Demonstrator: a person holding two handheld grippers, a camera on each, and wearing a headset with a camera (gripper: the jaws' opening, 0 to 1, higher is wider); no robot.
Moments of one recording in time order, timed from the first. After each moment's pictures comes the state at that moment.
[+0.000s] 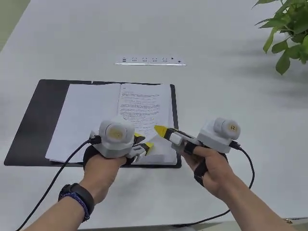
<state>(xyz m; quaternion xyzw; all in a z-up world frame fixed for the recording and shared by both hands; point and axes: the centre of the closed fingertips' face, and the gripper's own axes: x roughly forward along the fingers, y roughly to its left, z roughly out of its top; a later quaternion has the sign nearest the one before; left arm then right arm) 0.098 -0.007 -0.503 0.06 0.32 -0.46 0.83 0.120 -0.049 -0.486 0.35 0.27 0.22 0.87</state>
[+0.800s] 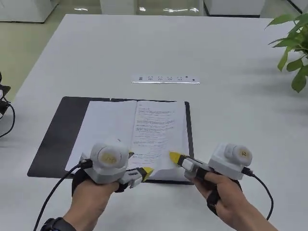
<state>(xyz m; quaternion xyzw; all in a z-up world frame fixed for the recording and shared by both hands) 0.079 0.054 -0.474 0.10 0.32 -0.42 0.84 0.099 -0.031 -0.498 0.35 0.29 0.23 0.86</state>
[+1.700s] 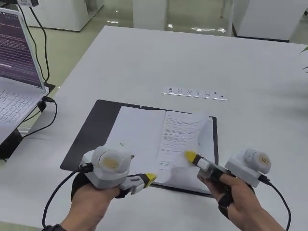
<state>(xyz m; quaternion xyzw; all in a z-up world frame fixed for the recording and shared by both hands) 0.073 0.127 -0.452 0.10 0.30 -0.37 0.87 0.123 0.010 -0.466 0.37 0.27 0.24 0.86</state>
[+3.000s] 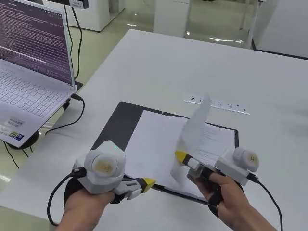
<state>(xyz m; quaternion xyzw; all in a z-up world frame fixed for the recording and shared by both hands) 0.074 0.203 -0.437 0.06 0.29 -0.32 0.90 0.143 0.113 -0.459 0.35 0.30 0.29 0.84</state>
